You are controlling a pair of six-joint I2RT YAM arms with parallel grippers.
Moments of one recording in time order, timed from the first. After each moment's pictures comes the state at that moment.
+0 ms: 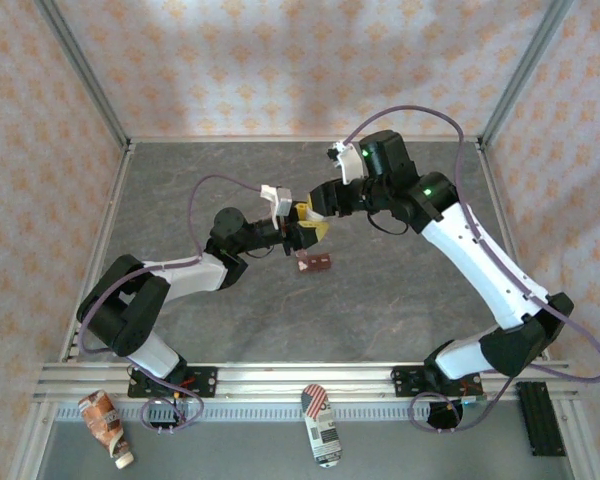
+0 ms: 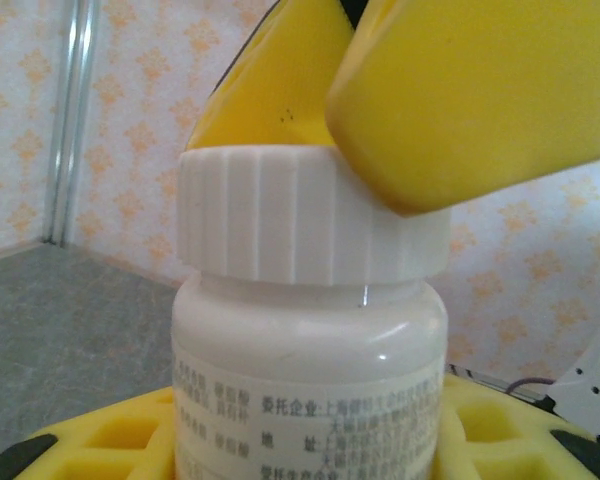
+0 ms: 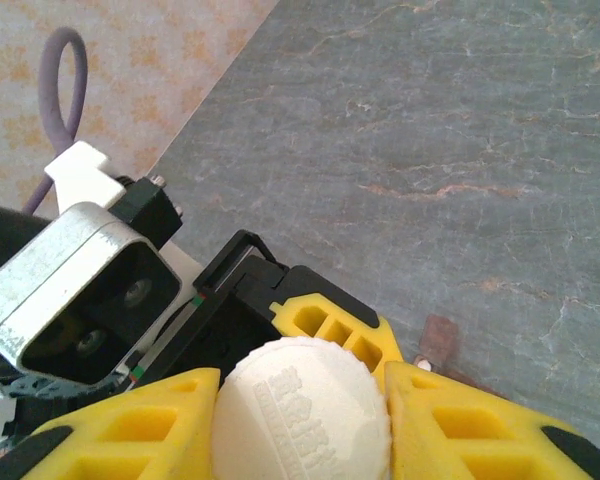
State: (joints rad) left arm -0.54 1.57 0.71 1.09 0.72 -0.43; right arm 0.62 1.42 1.59 -0.83 -0.35 0.27
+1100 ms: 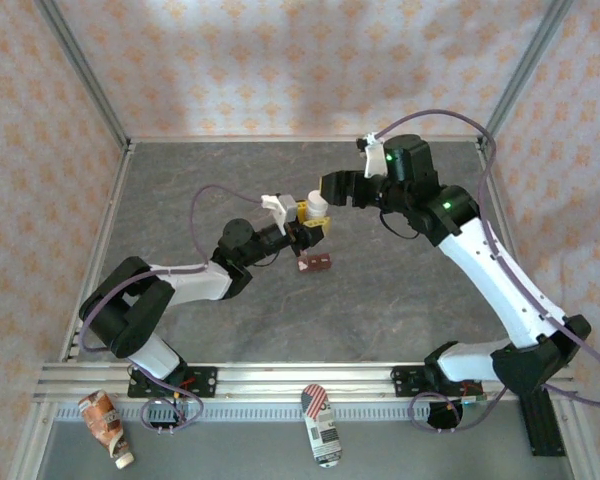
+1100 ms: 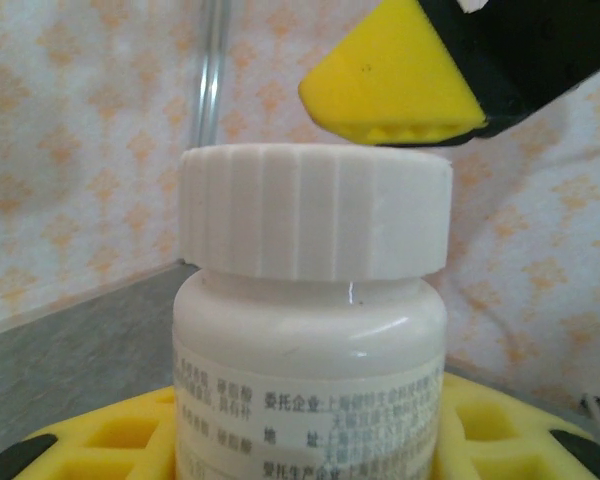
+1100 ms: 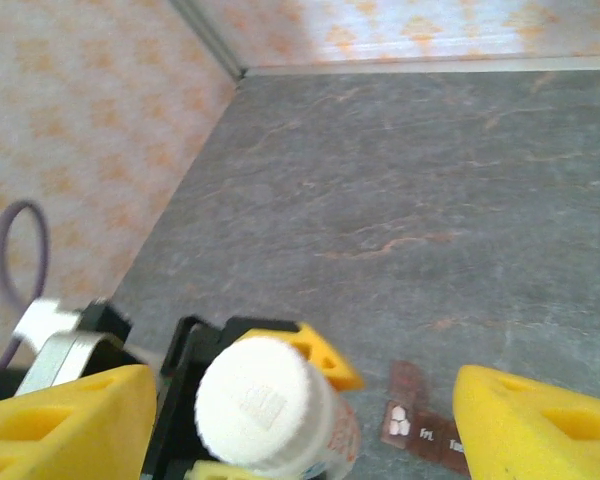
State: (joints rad) left arm -0.62 1.58 0.67 1.10 0.42 -0.25; right arm 0.55 1.29 1.47 -0.70 -0.28 0.39
